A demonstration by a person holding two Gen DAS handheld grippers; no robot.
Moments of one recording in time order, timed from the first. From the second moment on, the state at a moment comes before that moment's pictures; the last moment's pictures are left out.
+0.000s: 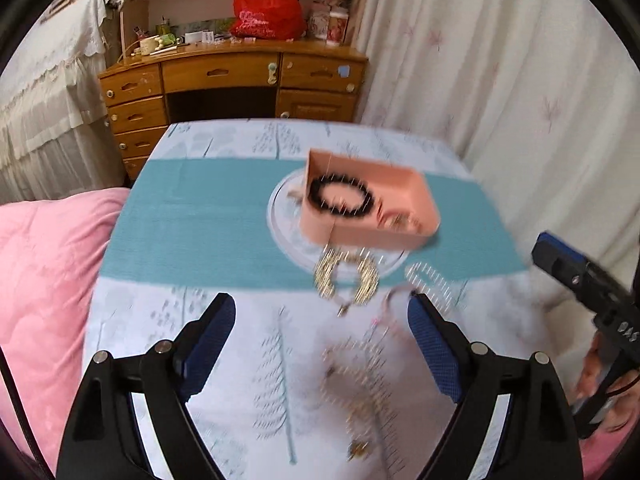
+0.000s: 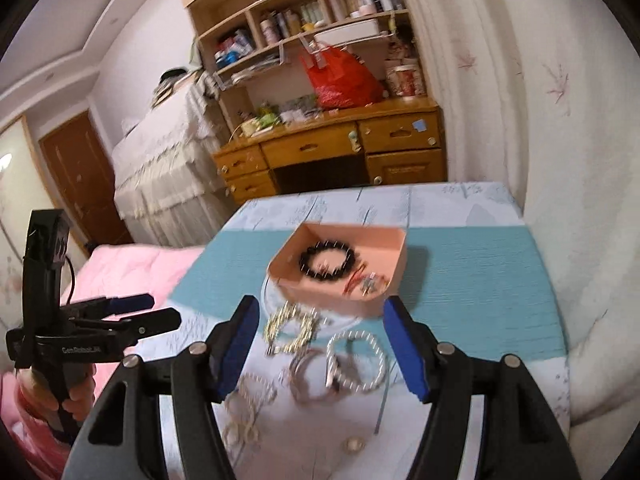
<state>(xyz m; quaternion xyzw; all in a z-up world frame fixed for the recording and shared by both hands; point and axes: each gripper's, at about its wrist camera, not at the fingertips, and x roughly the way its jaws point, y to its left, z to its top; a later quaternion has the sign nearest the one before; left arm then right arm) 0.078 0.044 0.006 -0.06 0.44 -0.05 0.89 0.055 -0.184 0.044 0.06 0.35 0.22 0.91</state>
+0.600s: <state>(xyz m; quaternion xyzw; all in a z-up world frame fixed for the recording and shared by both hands) 0.008 0.017 -0.088 -0.05 0.51 -0.12 0.85 0.014 -0.174 -0.016 -0.03 0.39 0.21 0.90</state>
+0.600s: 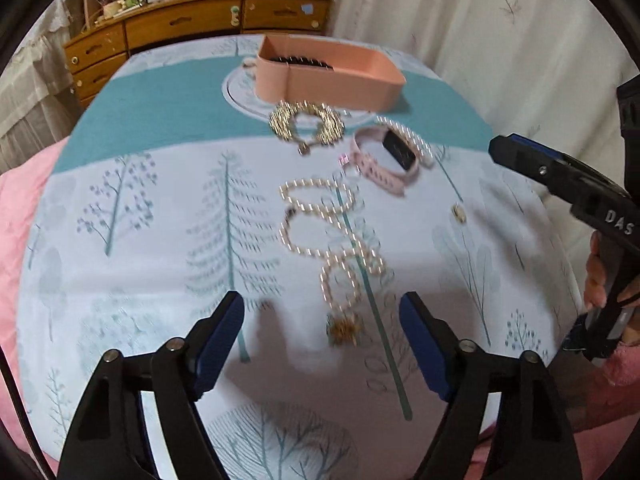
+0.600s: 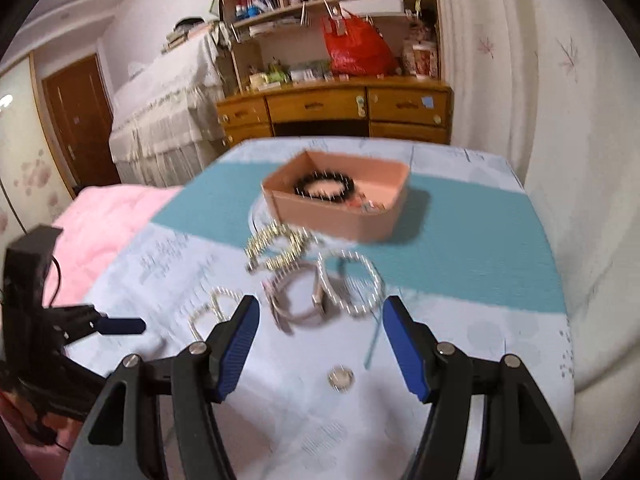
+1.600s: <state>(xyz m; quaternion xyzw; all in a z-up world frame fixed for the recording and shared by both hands) 0.005 -0.004 -0.100 -0.03 0.52 -0.13 0.84 0.013 -0.165 -0.077 -0.10 0.45 0.19 0.87</state>
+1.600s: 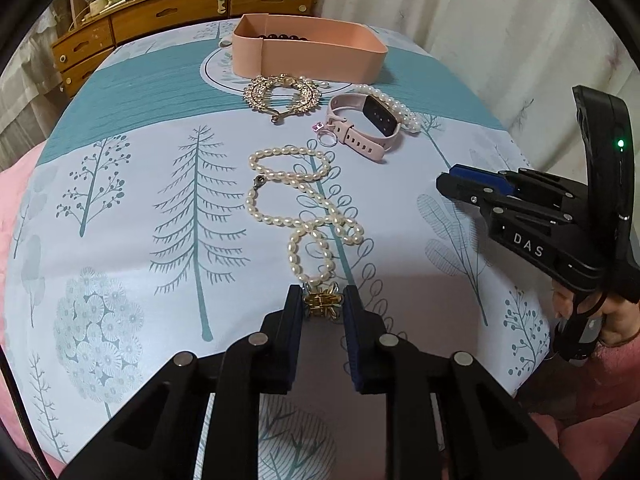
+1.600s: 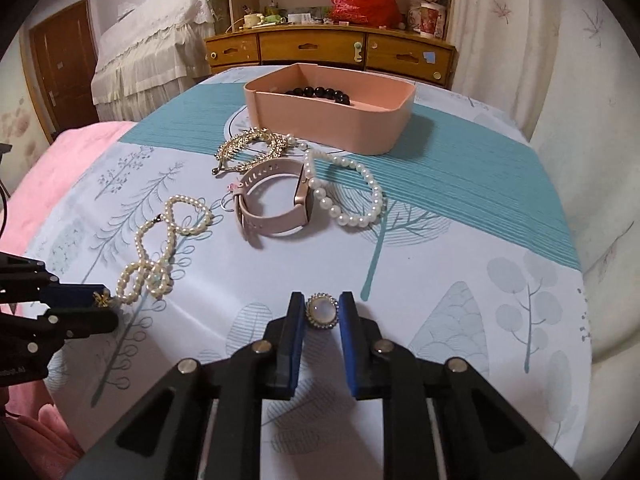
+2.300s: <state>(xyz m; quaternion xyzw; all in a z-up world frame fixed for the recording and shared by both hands) 0.019 0.025 -0.055 -0.02 0.48 -0.09 0.87 0.025 -0.172 -0.070 0.00 0.48 0.23 0.84</state>
